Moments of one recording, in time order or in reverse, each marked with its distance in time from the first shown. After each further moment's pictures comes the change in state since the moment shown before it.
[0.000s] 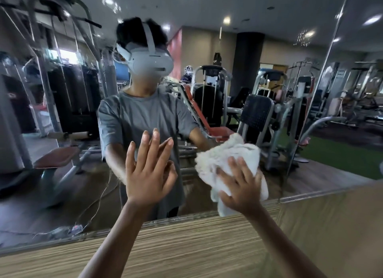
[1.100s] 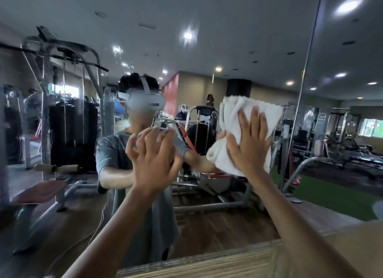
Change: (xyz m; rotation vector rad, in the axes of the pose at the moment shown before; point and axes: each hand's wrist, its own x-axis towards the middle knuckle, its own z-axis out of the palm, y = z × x) left_hand 0.129 -0.007 -0.024 -0.043 0.116 -0.158; right_hand 0.206 0.060 -0.061 0.061 0.026 0.430
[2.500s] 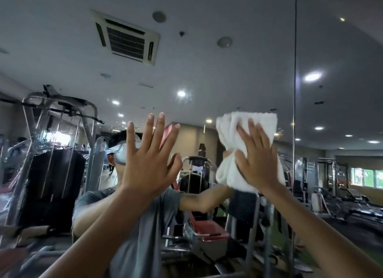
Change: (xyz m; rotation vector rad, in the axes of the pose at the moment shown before) left_hand 0.147 -0.019 0.009 0.254 -0.049 0.175; right_hand 0.135 0.007 -0.034 -0.018 0.123 -0.230
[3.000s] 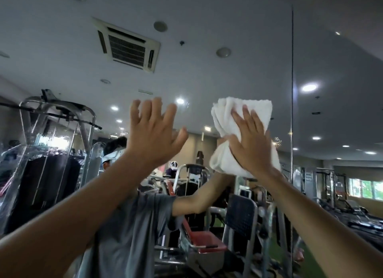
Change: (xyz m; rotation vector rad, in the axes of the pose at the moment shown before) left_hand 0.077 -0.004 -0.023 -0.094 0.081 -0.090; right_hand 0.060 -0.007 -0.010 0.053 0.003 0.033
